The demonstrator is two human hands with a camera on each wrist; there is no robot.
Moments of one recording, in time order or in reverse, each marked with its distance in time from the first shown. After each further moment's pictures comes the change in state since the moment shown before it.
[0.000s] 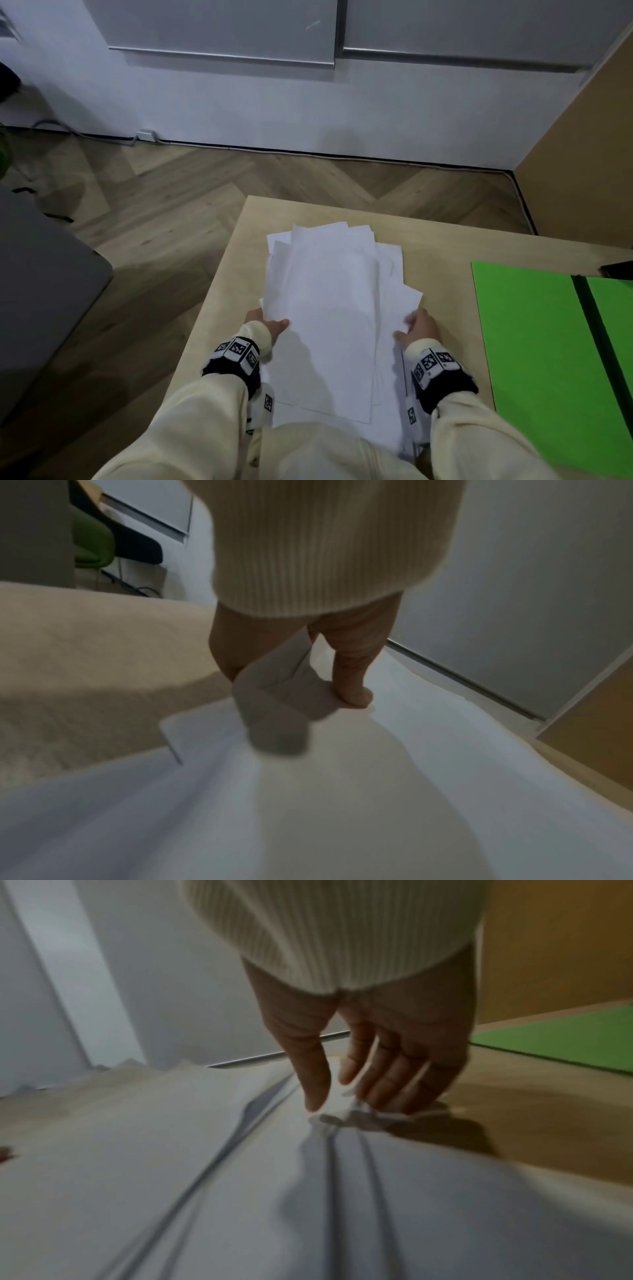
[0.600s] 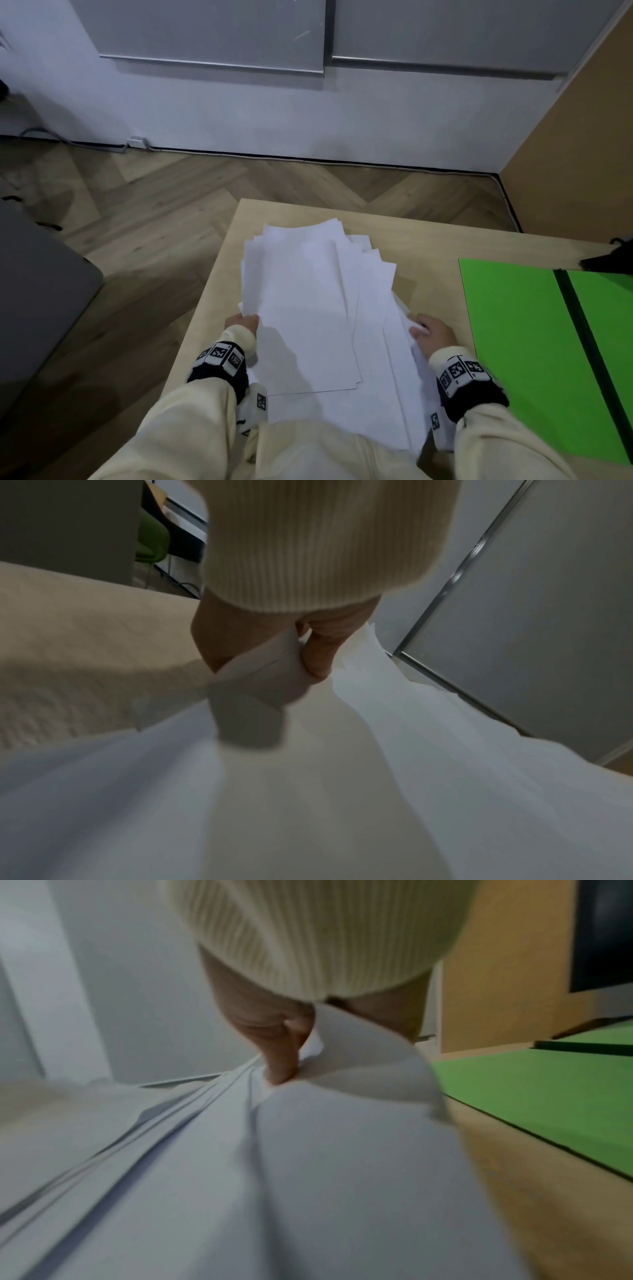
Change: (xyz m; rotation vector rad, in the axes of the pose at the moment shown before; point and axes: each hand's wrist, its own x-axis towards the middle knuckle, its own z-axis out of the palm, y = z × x) left_hand 0.005 -0.007 -0.023 0.603 -0.009 0.060; right_hand -0.022 0.025 -0.039 -0.028 -0.042 -0.085
